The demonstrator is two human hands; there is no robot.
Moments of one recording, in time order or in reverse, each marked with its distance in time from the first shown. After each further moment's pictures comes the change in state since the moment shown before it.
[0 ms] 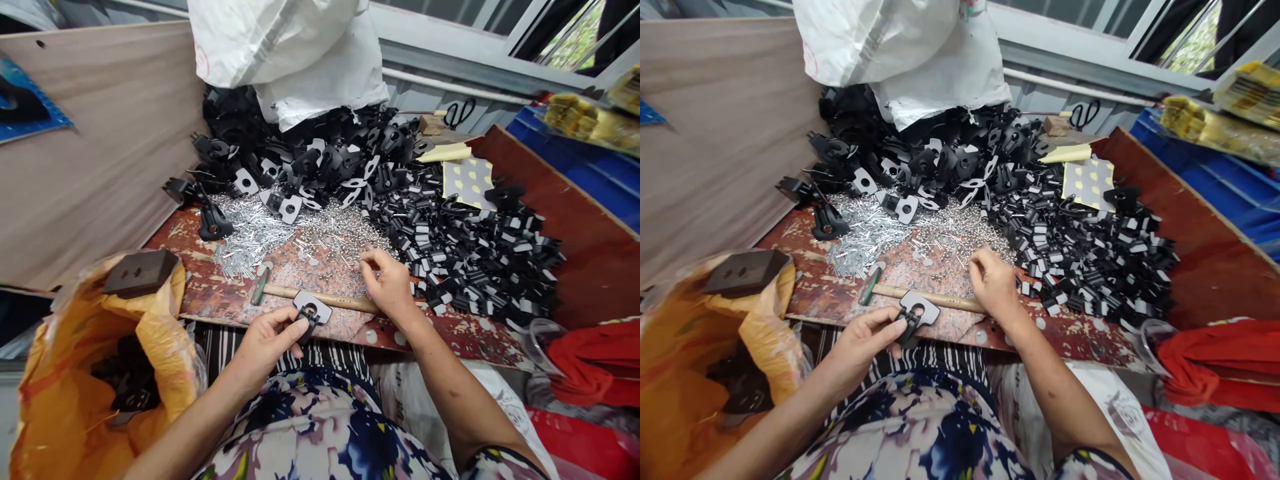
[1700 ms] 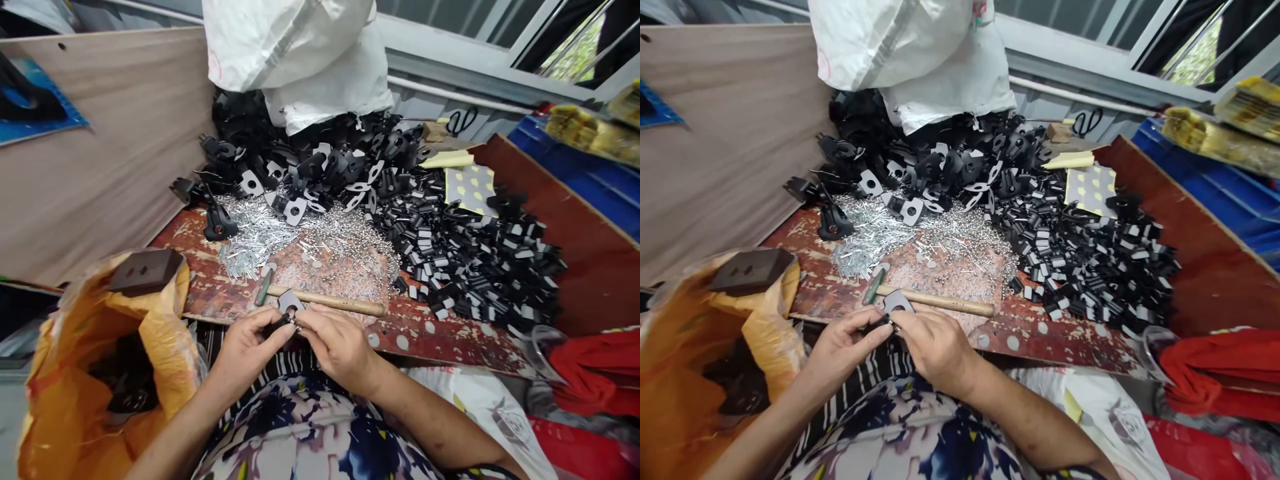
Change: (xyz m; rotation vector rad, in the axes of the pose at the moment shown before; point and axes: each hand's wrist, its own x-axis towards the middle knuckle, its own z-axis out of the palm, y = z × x) left_hand -0.005 0.001 -0.031 0.371 0.112 0.386; right_hand -0.057 -0.089 0.045 0.305 -0.129 -0.329
